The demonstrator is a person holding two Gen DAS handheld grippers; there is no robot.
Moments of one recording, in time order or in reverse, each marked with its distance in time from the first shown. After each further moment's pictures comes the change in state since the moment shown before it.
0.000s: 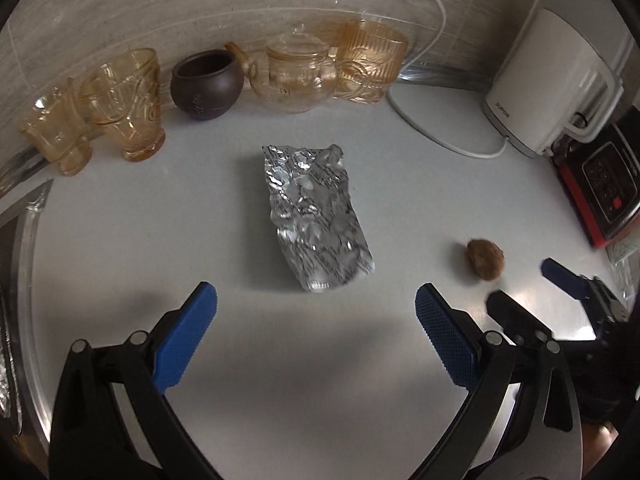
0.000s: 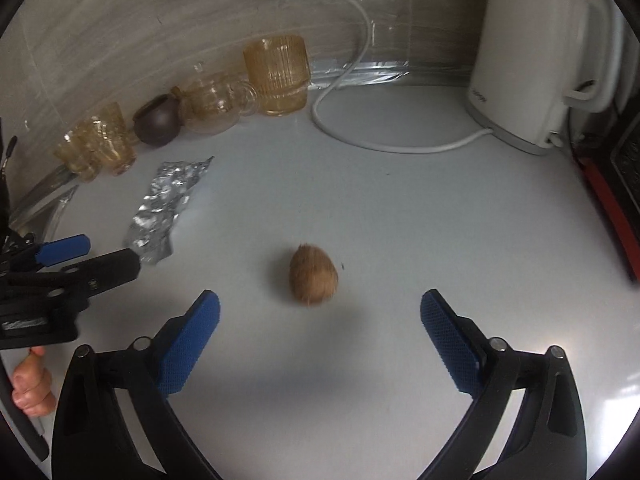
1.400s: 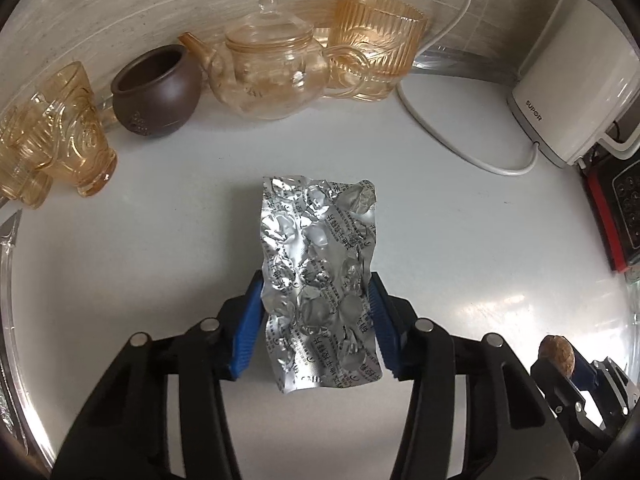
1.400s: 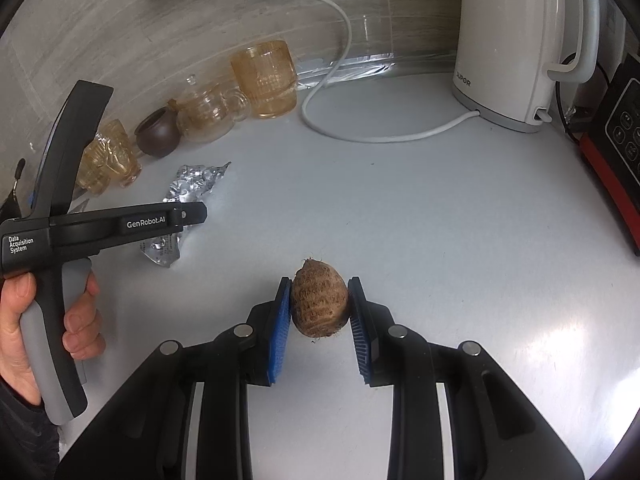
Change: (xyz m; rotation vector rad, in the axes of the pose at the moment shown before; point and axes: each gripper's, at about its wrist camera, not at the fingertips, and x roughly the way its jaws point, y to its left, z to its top) left arm 0.063 -0.026 0.050 0.002 0.073 0.046; right arm -0.020 -0.017 -0.006 0.069 0.006 0.053
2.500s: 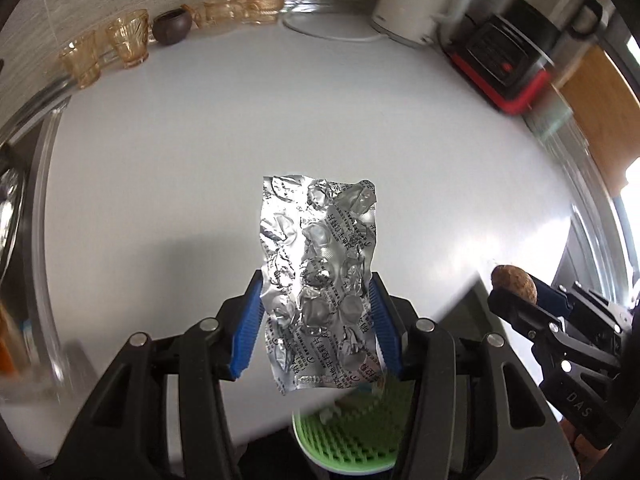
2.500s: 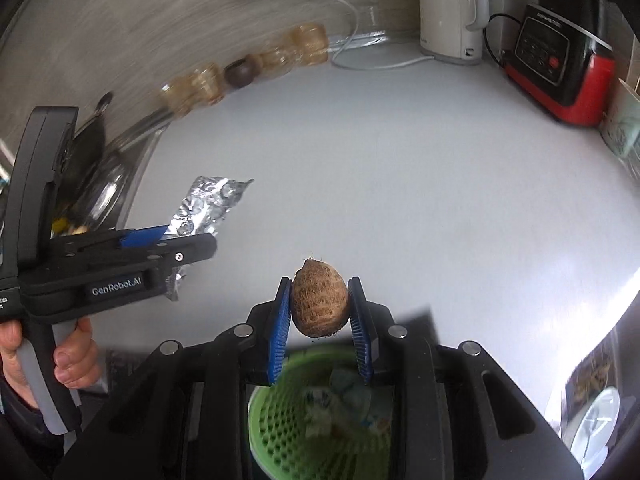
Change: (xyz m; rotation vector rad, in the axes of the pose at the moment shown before) left arm -0.187 -0.042 -0.277 0.136 0.040 -0.133; right arm -0.197 0.018 -0.210 -0.004 0.050 0.066
